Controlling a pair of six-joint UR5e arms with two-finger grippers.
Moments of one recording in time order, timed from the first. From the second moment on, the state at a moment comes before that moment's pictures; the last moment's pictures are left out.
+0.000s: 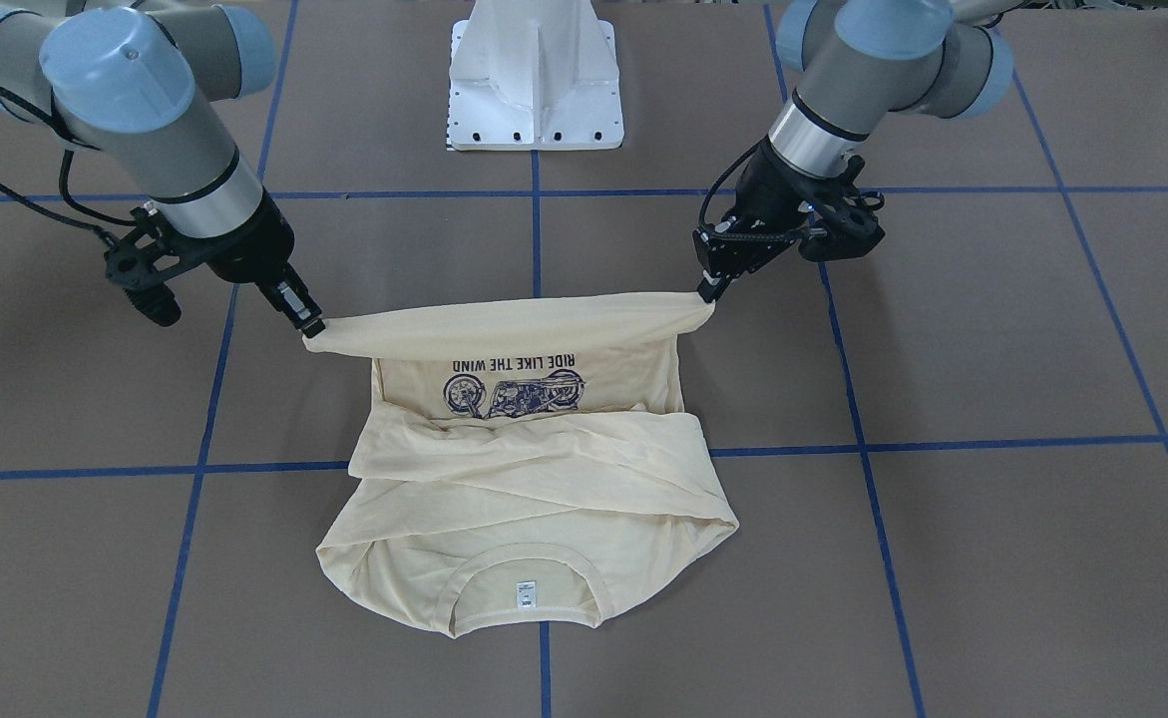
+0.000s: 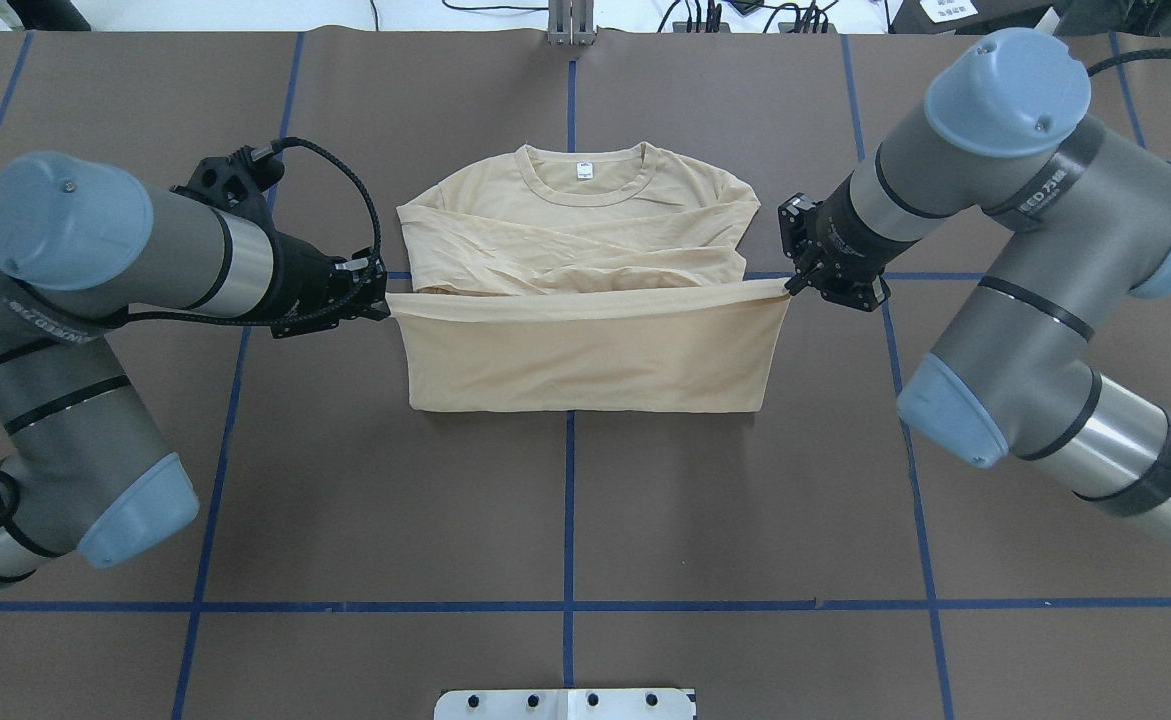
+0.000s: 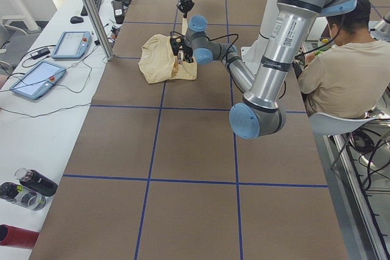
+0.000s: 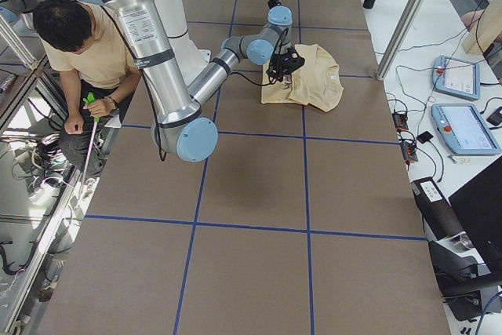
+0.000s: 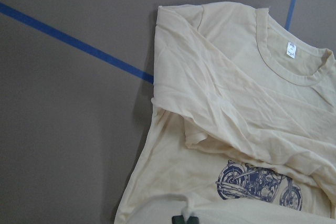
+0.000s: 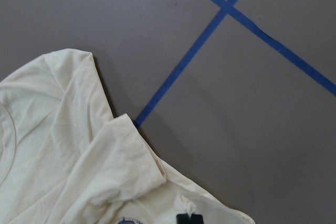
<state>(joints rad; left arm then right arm) -0.70 -1.97 -1.88 -1.99 -1.93 -1.61 0.82 -1.10 1.81 -1.54 2.08 1.90</state>
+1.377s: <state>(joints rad) -0.83 -2.25 -1.34 -2.20 -1.90 -1.60 0.94 -0.76 1.22 -1.43 2.10 1.68</state>
